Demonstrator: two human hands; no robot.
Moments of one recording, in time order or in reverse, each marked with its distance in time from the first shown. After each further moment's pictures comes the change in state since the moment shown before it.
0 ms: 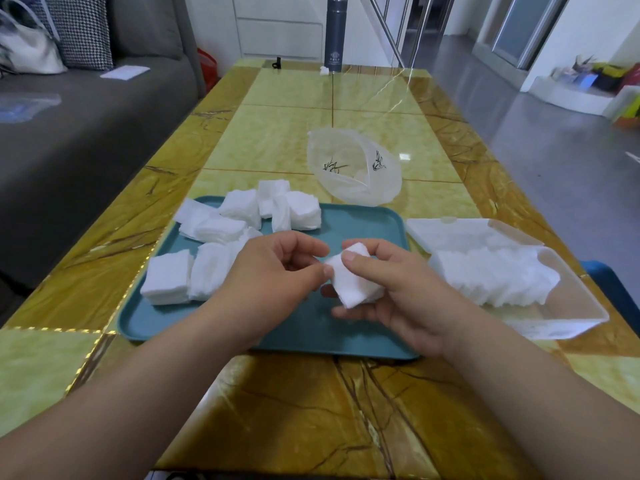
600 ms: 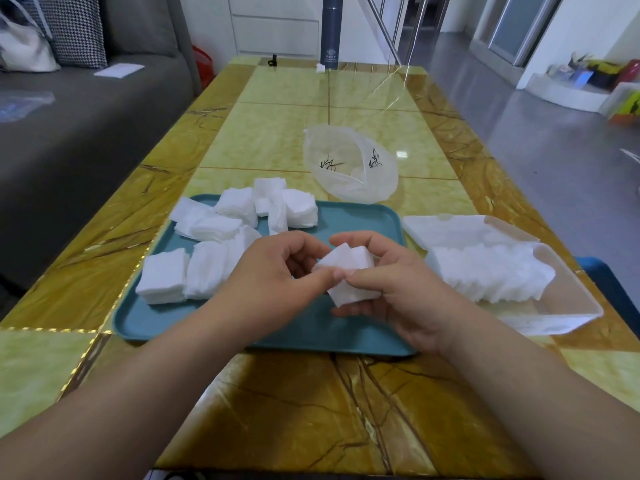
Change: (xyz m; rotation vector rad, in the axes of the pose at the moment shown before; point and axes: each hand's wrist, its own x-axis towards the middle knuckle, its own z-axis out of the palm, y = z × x) left_hand -0.005 0.009 0.003 0.175 -0.028 0.147; right_hand 0.000 0.002 -0.004 -0.086 -0.039 -0.051
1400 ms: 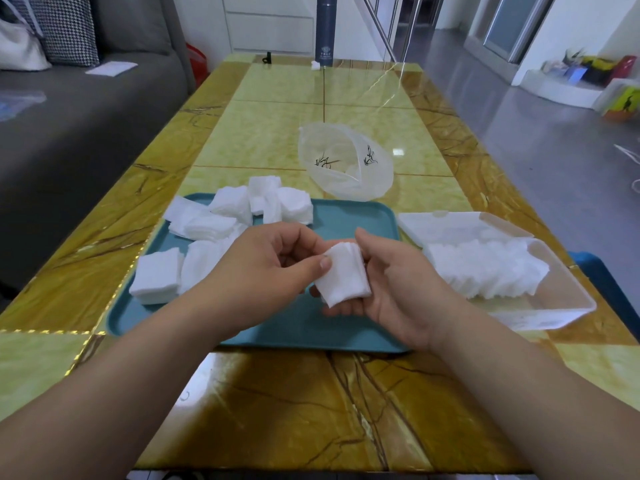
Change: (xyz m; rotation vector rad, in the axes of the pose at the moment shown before) left_hand 0.004 0.003 -0.011 -0.114 -0.136 0.009; right_hand 0.001 -0.008 0.007 0.157 0.003 0.146
